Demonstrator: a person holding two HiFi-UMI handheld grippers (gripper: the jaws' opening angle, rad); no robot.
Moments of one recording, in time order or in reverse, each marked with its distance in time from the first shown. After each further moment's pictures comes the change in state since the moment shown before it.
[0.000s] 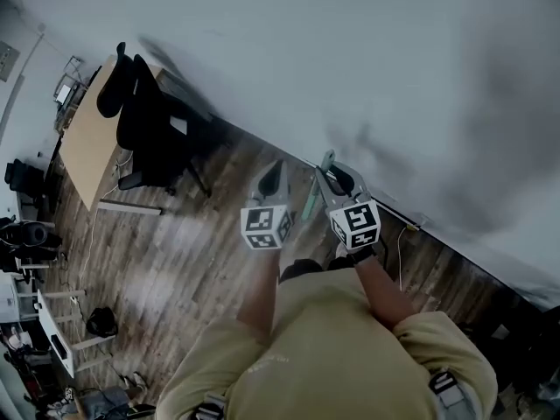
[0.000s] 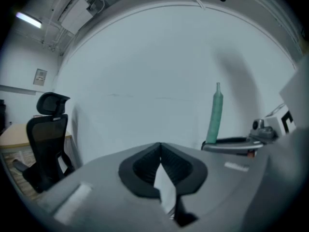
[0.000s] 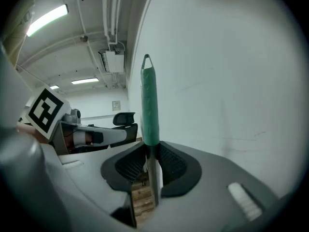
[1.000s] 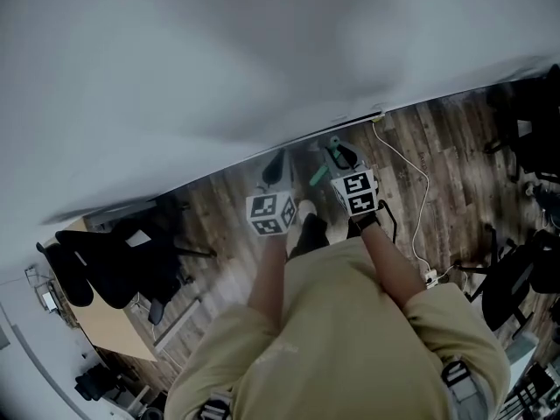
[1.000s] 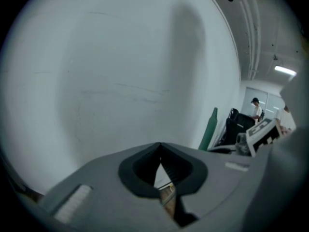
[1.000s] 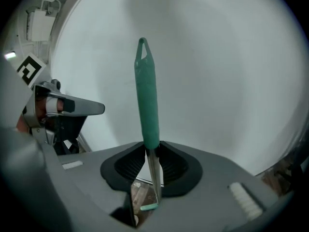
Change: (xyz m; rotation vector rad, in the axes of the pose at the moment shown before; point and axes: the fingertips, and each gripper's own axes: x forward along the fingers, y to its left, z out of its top) left arm 0.110 -0.134 -0.124 0.073 0.329 -0.768; right arm -0.098 -0.124 -0.184 0.319 0.284 -0.832
